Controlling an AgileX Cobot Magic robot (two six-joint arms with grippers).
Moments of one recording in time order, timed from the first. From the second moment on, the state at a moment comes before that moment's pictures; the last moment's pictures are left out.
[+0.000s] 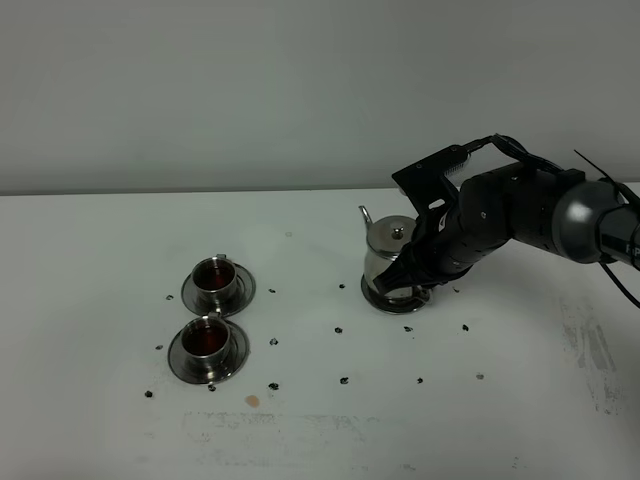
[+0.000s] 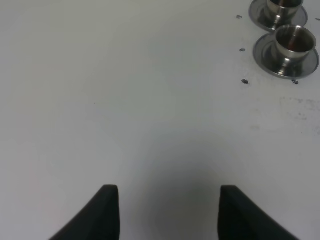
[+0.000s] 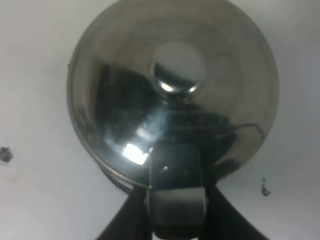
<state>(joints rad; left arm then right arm) 0.09 -0.01 -0.45 0.01 1.06 0.01 0.44 2.10 -1.53 0.00 0.56 -0.15</state>
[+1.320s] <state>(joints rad) 0.09 -0.01 -0.45 0.01 1.06 0.01 0.44 2.12 -1.53 0.03 0.54 -0.15</state>
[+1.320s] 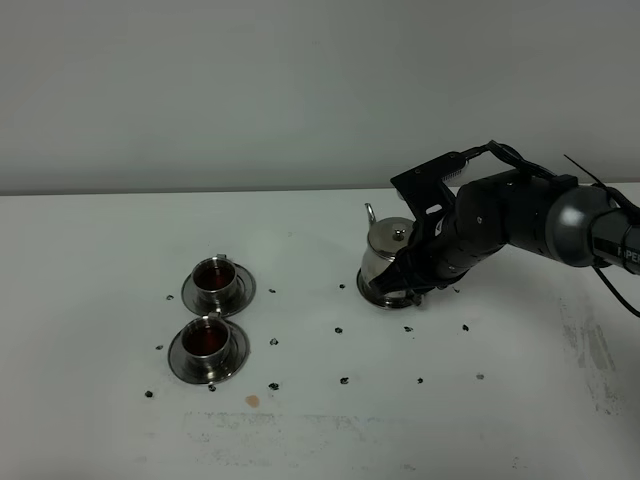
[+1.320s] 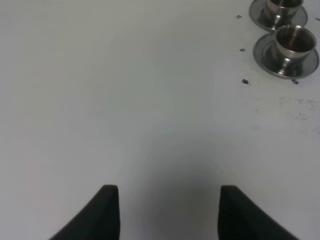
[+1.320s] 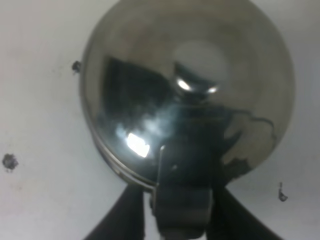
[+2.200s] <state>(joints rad) 0.09 -0.01 -0.45 0.01 1.06 0.01 0.44 2.02 -1.53 0.03 0.60 -0.15</state>
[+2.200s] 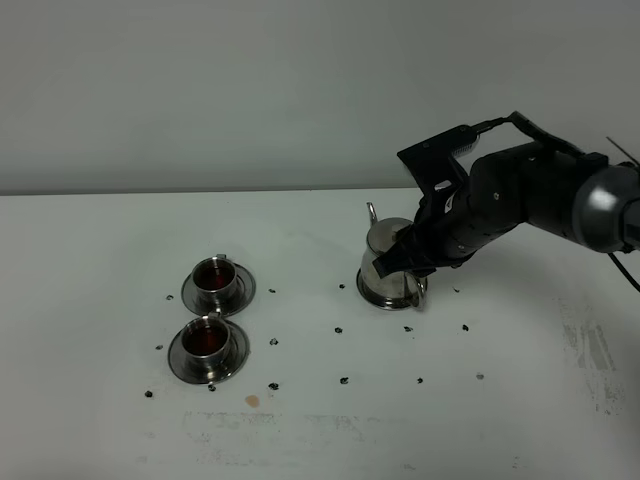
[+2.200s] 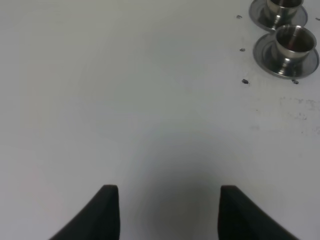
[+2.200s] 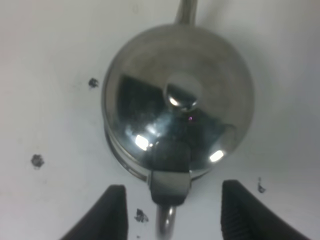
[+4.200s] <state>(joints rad) 0.09 -0.01 -0.45 0.01 1.06 0.01 -0.13 0.15 -0.55 0.00 1.04 -0.01</state>
